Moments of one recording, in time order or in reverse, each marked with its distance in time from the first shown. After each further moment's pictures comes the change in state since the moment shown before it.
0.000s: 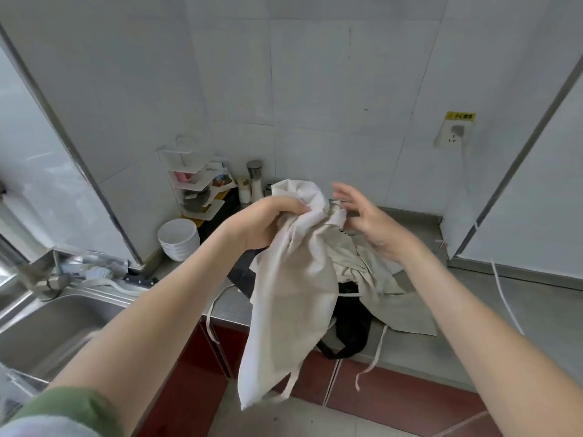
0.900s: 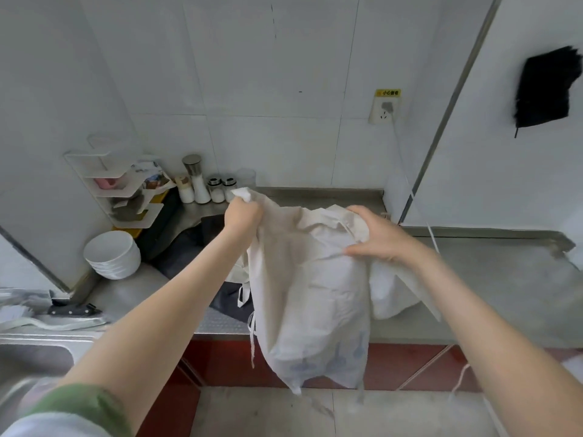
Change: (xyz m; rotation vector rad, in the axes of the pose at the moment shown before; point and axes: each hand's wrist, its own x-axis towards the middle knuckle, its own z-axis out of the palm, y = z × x) left_hand 0.088 -0.044 0.026 0.329 0.661 -0.068; right_hand -0.072 0.035 -0.070 -0.763 0.181 0.405
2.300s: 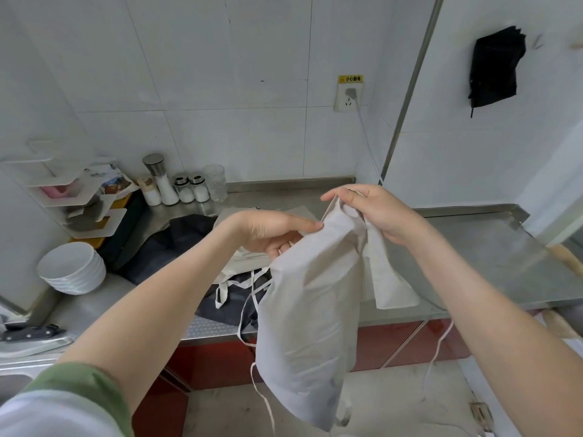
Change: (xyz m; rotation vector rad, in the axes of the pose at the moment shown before) left_hand -0.044 0.032 0.051 0.352 -1.265 -0.024; right_hand -0.026 -0.001 -0.032 0.652 0.064 -0.125
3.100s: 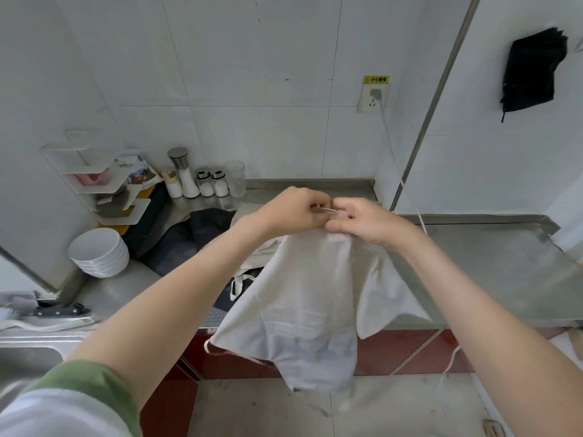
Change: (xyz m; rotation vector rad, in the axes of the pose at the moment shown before) left_hand -0.011 0.005 0.006 0.750 0.712 0.393; right_hand 0.013 0.001 0.034 -0.227 -0.218 -0.009
